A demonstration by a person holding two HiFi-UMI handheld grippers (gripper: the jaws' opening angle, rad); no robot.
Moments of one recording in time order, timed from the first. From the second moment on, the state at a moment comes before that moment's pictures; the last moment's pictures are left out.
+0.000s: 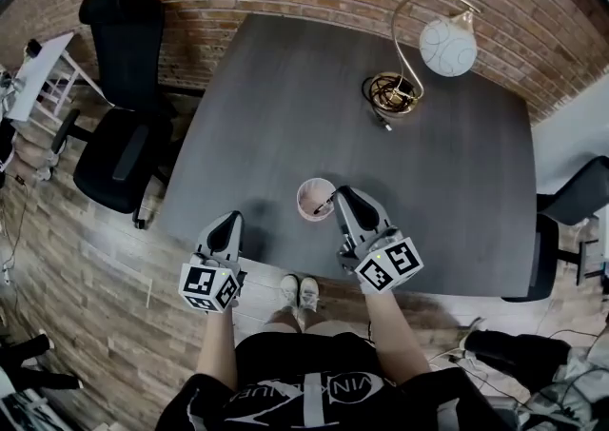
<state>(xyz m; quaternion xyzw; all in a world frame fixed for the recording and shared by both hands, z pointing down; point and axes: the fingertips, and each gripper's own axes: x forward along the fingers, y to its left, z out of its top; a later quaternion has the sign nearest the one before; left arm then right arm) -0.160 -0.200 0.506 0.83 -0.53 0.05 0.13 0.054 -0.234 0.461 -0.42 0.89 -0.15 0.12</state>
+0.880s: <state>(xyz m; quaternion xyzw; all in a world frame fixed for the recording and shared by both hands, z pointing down) -0.160 -0.215 0.529 0.85 -0.51 0.06 0.14 0.042 -0.240 0.501 -0.43 0.88 -0.19 0.10</state>
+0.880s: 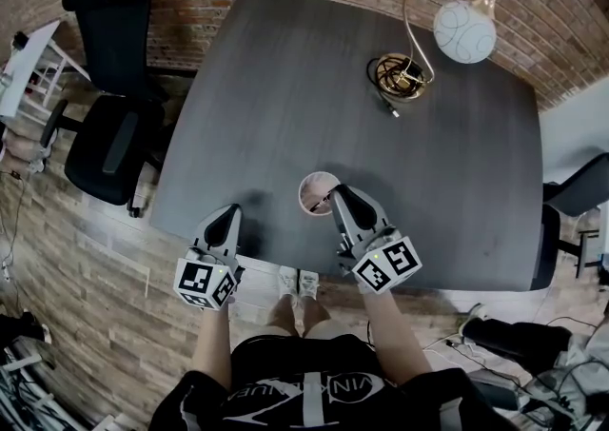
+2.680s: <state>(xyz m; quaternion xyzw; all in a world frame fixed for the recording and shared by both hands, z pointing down) -0.173 -0.197 0.543 0.84 -0.52 0.07 0.16 0.053 -0.238 0.521 -0.45 0.87 -0.18 0.06</state>
